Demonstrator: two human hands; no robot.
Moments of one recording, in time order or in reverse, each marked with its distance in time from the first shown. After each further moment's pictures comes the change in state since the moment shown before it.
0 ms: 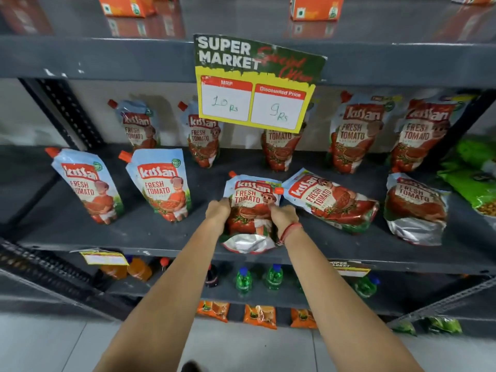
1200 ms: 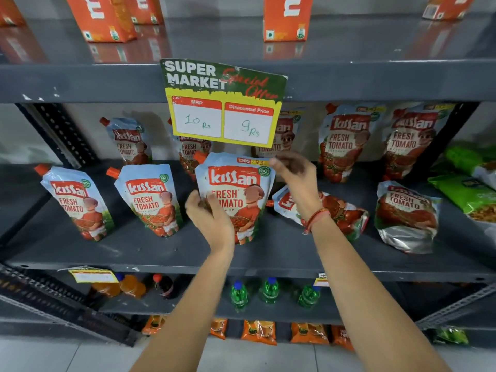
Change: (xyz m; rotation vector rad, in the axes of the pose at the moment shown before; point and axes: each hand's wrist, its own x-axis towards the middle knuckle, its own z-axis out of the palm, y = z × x) left_hand -0.061 0.006 0.024 -0.459 0.395 0.653; right_hand -0.015 -0.081 -0.055 0.234 -0.193 -0.873
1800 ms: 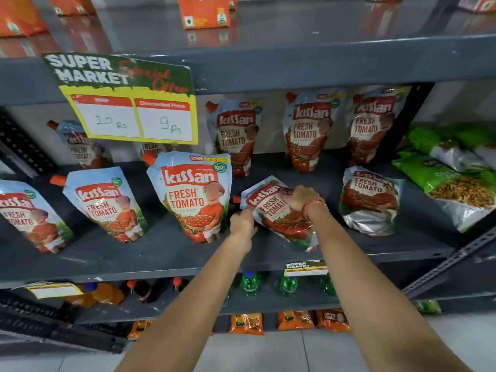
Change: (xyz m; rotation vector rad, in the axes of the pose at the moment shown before) left_hand -0.053 -0.043 0.088 0.070 -0.441 -0.811; right_hand 0.011 0.053 -0.105 -1.198 -0.190 0.663
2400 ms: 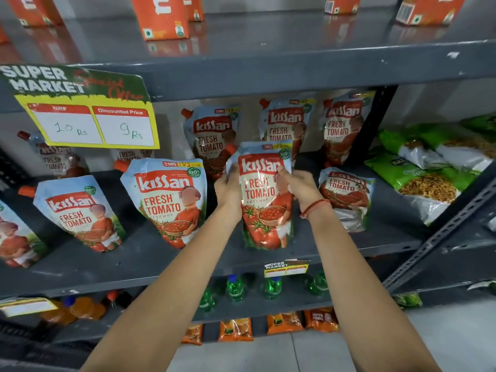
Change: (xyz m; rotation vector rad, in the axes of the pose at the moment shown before) left_hand -0.030 0.054 0.048 -0.046 -0.071 0.327; right_hand -0.016 0.024 -0.034 1.176 0.102 -0.097
